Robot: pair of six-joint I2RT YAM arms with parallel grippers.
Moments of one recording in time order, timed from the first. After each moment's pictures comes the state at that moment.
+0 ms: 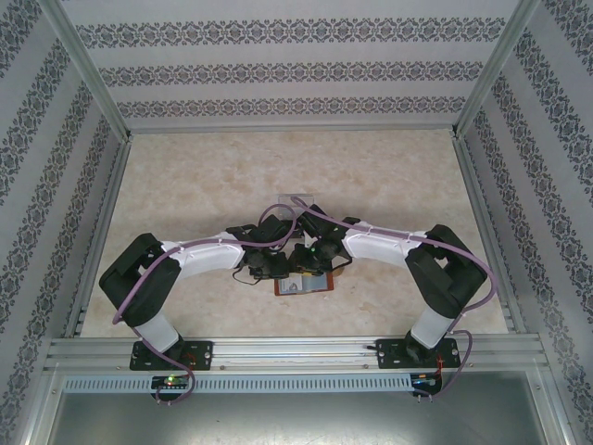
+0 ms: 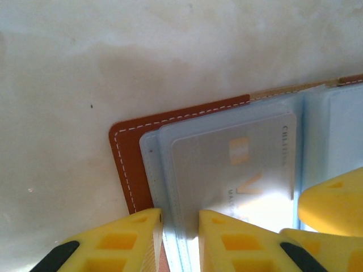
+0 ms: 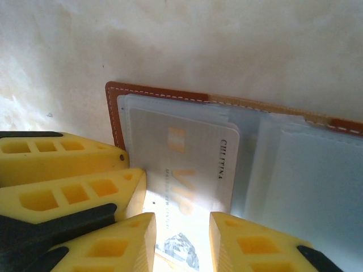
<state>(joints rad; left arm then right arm) -0.75 1.67 0.91 -0.48 0.19 -0.76 0.76 1.71 0.97 -0.47 -0.41 0.81</state>
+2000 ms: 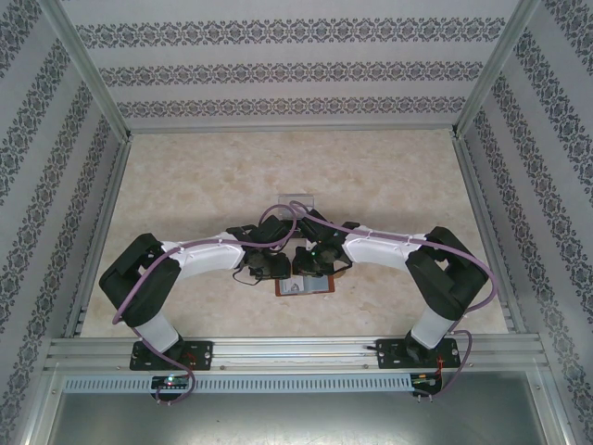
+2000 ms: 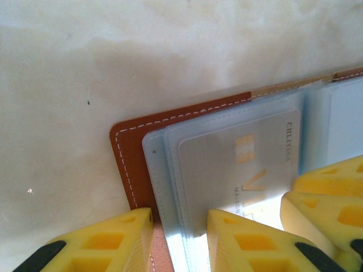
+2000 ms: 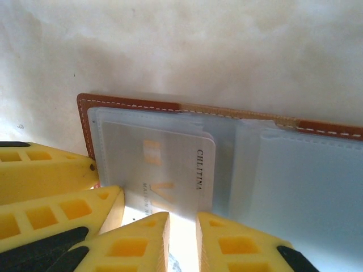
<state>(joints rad) -0.75 1.66 0.91 -0.48 0.18 -0.76 0.78 1.69 0.94 -0.45 -0.31 0.82</state>
